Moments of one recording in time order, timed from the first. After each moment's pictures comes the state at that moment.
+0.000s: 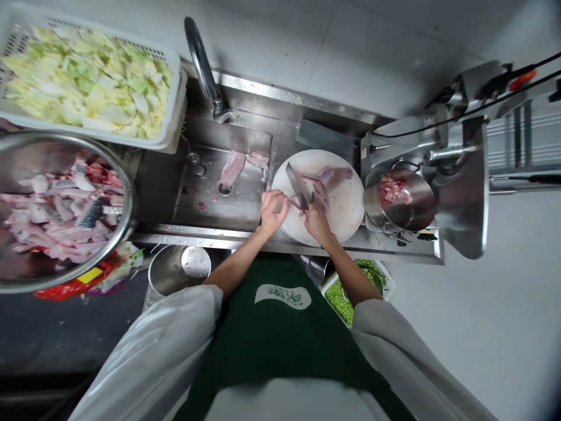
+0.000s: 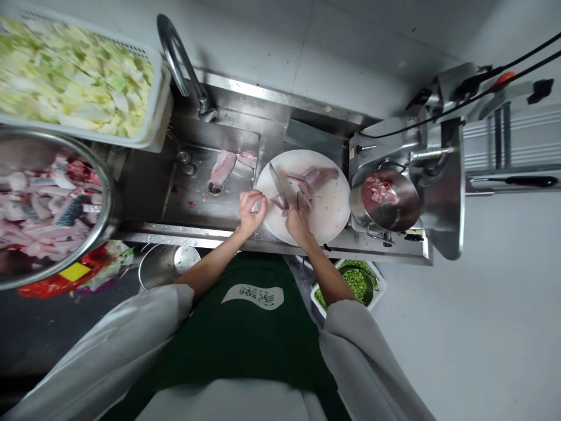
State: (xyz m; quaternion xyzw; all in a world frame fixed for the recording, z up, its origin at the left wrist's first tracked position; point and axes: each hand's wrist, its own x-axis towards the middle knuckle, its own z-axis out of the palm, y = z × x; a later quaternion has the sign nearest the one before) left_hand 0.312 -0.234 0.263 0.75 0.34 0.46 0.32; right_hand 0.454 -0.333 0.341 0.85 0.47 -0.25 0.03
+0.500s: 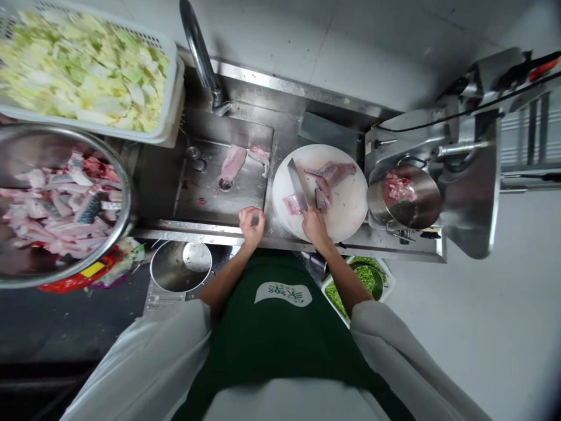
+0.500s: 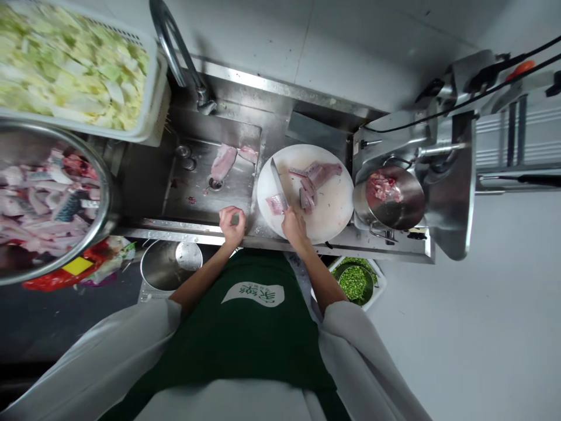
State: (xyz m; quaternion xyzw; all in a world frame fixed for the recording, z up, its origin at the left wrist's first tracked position) left_hand 0.234 -0.262 0.222 0.69 0.48 0.46 0.30; right_hand 0.423 -0.336 0.359 0.87 0.41 -0.28 0.02
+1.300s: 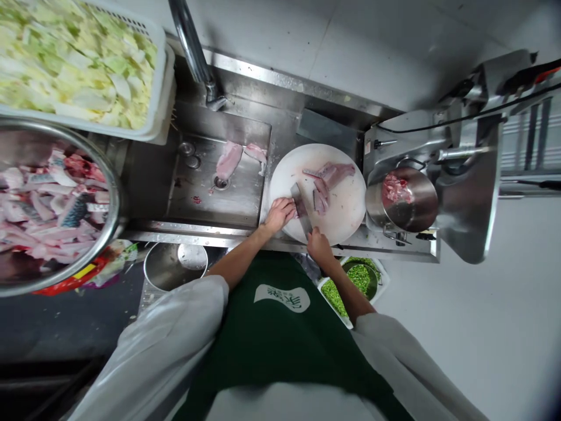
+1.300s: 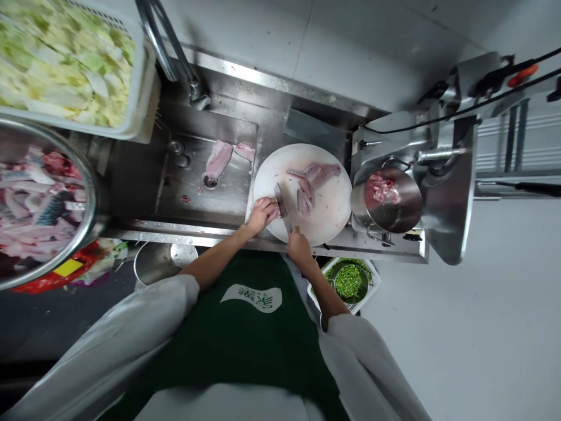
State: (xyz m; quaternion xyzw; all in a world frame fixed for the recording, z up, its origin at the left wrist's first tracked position) left_hand 0.327 -0.239 0.187 0.87 0.23 0.25 0.35; right_hand 0.426 -0.377 0.338 0.86 0.39 -0.33 0.08
